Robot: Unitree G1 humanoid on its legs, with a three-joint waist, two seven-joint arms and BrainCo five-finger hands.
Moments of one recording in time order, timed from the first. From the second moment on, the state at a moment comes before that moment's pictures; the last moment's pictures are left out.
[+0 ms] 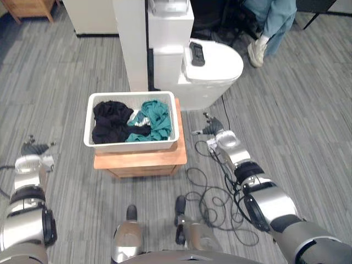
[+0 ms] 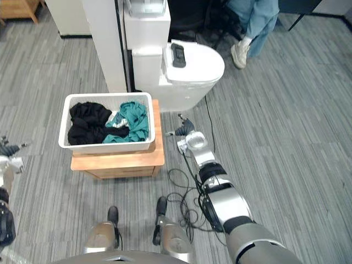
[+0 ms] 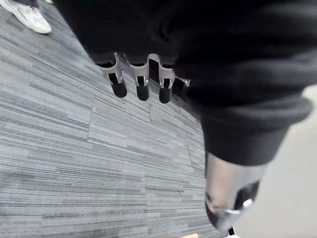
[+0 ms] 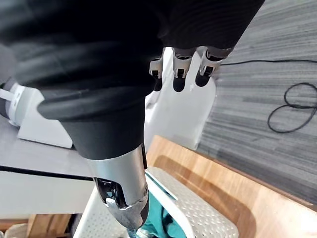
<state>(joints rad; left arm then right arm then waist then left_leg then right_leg) -0.57 0.63 0.35 1.04 -0.07 0.09 0.10 -0.80 -0.26 0.19 0.90 0.01 0.08 -0.02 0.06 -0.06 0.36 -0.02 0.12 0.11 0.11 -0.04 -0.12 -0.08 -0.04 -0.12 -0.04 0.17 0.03</state>
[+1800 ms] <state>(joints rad) -1.19 0.60 0.16 1.34 -0.24 0.12 0.10 -1.15 -0.14 0.12 1.07 0.05 0.10 -0.07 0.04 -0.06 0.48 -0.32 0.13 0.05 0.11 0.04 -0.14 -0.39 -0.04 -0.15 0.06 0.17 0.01</state>
